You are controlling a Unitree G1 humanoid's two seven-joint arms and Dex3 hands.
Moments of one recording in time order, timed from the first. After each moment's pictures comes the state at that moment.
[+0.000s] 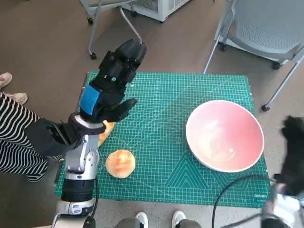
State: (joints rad) left arm -0.53 0.14 0.11 0.16 -0.37 -0.25 -0.52; right arm -0.36 -0.26 -0.44 0.92 0.19 -0.68 0.11
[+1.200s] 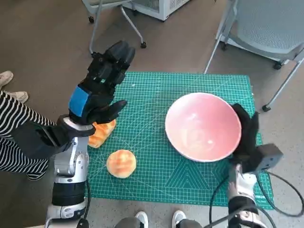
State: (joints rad) left arm -0.48 0.19 0.14 0.09 -0.37 -0.20 -0.52; right arm -0.55 -0.10 -0.33 1.10 0.20 -0.65 0.24
